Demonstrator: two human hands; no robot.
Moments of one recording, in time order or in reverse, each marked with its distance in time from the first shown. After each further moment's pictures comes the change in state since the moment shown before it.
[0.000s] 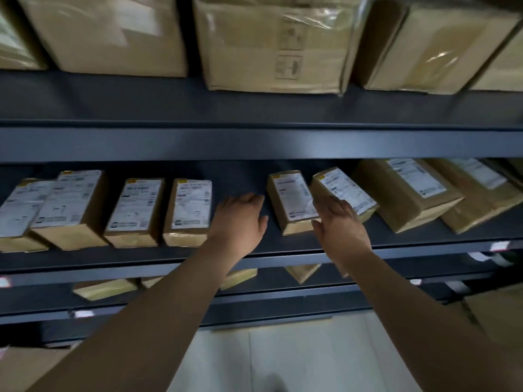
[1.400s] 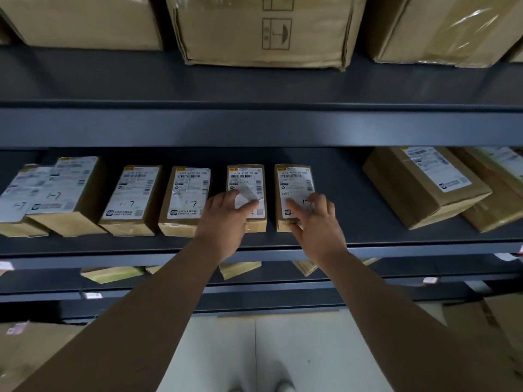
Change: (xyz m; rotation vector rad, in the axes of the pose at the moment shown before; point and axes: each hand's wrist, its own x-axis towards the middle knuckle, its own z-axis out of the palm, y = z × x) left_hand -0.006 -0.038 0.043 0.143 -0.020 0.026; right_hand 0.013 -0.027 0.043 0.174 -0.058 -0.005
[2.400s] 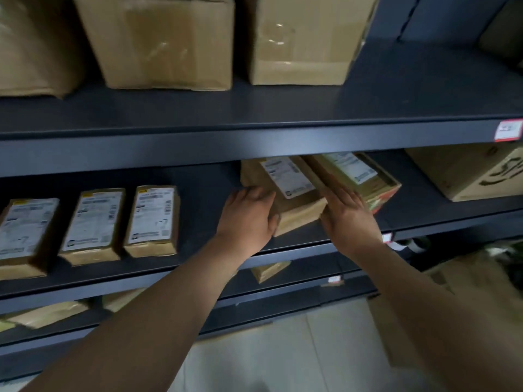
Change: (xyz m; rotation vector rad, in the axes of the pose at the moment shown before) left_hand 0.106 0.305 -0.042 -0.192 0.090 0.162; right_hand -0.060 0.302 -0.127 -0.178 0.208 0.078
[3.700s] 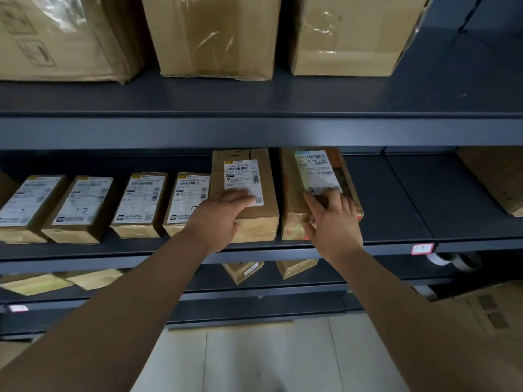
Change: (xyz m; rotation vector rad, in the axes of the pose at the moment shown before) left_hand -0.054 -0.097 -0.007 0.042 -0.117 -0.047; right_hand 0.004 -0.081 0.026 -0.031 -0.042 -0.052
